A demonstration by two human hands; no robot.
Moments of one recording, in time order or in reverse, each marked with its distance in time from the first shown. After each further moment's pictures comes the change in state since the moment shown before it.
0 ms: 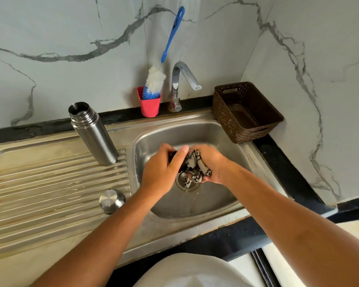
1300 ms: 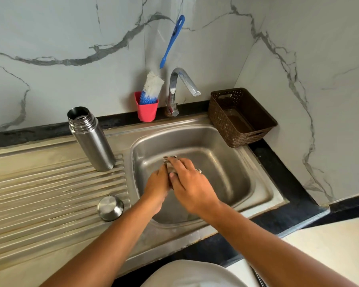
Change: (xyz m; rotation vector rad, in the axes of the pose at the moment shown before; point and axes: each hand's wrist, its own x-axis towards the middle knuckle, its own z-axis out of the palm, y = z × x) left_hand 0.001 -0.022 0.016 -0.446 -0.144 -0.507; right_hand -0.025 0.052 0.048 -0.848 0.291 -0.703
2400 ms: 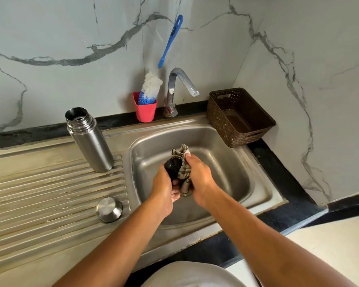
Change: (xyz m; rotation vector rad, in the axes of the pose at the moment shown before) left_hand 0.001 0.004 0.017 -0.472 -0.011 -0.216; right_hand 0.023 -0.006 -0.011 1.185 0.067 0.673
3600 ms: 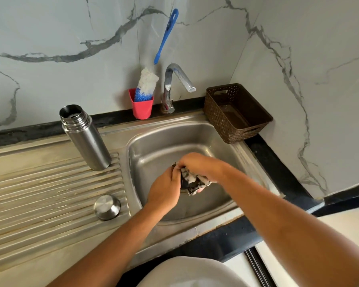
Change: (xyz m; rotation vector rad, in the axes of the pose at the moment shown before) left_hand 0.001 -0.022 -0.013 0.925 -0.003 0.537; right_hand 0.028 -0.036 -0.021 -1.117 -0.225 0.043
